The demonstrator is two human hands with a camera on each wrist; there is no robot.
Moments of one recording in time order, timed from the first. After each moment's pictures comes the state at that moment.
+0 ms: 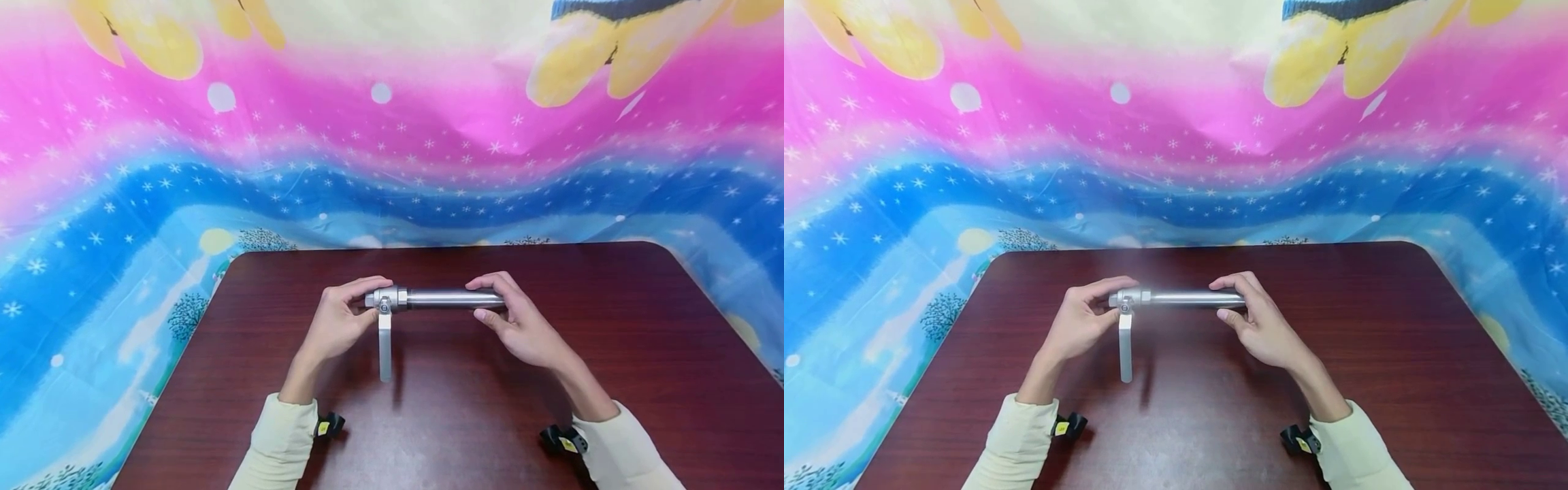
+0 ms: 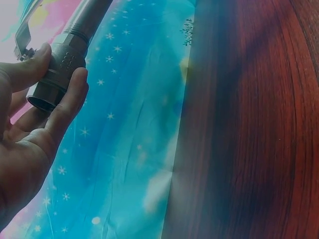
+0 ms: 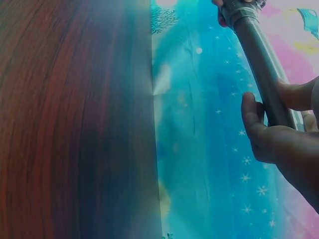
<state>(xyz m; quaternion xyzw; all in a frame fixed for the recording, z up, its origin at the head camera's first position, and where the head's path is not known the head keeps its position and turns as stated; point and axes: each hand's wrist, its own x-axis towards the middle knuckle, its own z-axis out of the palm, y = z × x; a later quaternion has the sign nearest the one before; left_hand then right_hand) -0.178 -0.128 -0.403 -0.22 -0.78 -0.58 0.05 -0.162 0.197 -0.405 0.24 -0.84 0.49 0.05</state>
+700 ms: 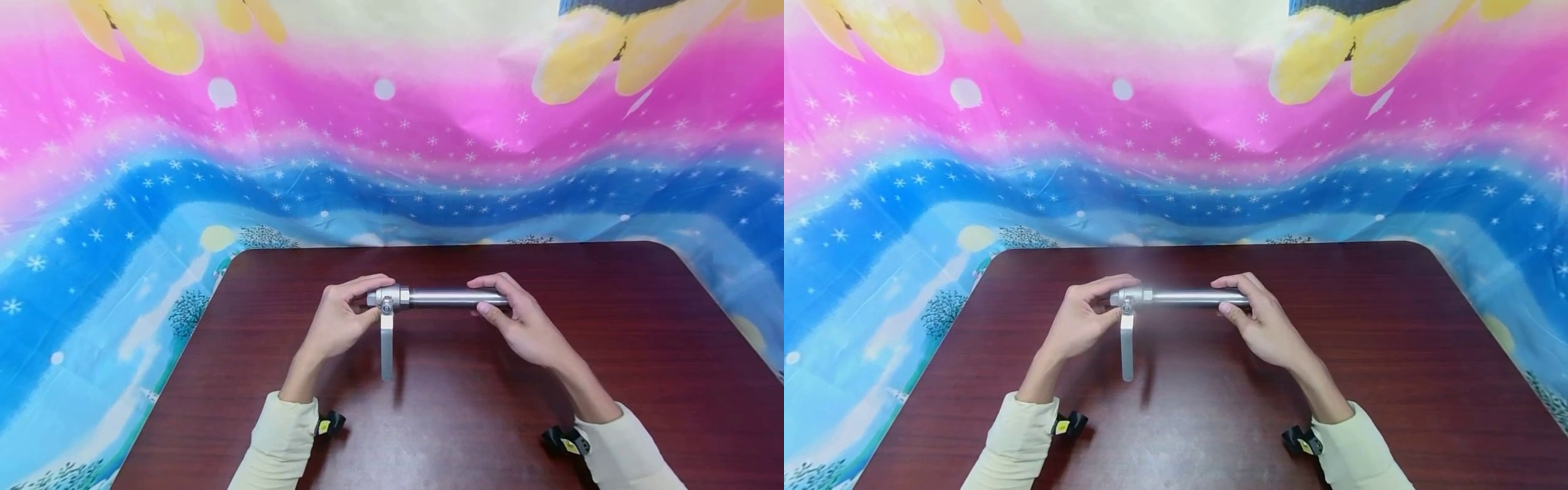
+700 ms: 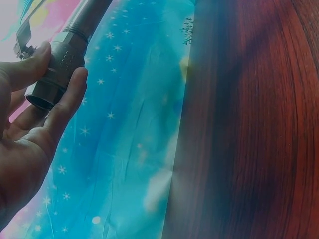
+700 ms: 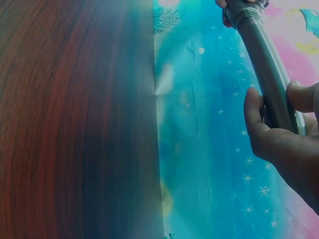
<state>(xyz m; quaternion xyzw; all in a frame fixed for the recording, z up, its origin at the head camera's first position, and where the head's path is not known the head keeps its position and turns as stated) -0.178 -0.129 -0.403 -0.22 -0.78 -0.58 0.06 -0.164 0.196 -0.406 0.22 -0.84 0.49 0.05</state>
